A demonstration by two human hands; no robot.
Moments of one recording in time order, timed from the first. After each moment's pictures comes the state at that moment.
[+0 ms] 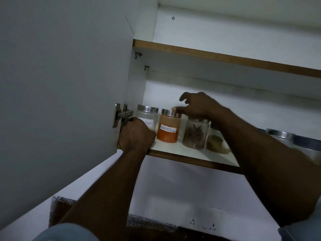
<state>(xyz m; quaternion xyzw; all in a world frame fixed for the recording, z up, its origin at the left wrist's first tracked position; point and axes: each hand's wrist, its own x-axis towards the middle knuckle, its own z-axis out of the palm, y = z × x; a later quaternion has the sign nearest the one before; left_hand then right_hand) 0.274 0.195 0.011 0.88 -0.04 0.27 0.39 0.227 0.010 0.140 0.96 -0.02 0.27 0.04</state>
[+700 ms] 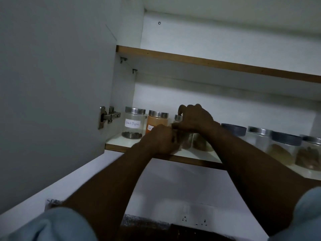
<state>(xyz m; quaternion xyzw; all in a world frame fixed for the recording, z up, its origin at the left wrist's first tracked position) 0.233 0.130 0.029 0.85 -0.43 0.21 0.21 0.189 -0.015 0.109 0.95 -0.08 0.26 0.11</state>
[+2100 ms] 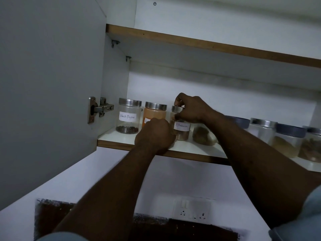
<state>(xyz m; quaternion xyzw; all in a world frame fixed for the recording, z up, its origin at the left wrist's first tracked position) 0.252 0.114 0.009 0.85 -0.34 0.26 0.31 0.220 -0.043 0.106 0.96 -0.01 0.27 -0.05</state>
